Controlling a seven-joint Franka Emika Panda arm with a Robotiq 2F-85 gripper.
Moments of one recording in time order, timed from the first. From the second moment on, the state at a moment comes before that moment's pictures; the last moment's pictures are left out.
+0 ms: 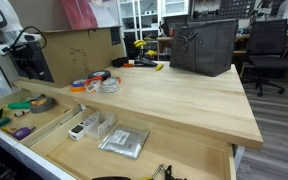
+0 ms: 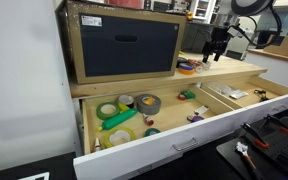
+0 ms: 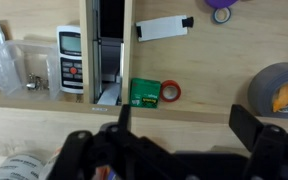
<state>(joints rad) 0.10 -0.12 0.10 -2.40 -0.04 2.35 0.14</state>
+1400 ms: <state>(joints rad) 0.13 -0.43 0.11 -2.25 0.09 1.84 0.14</state>
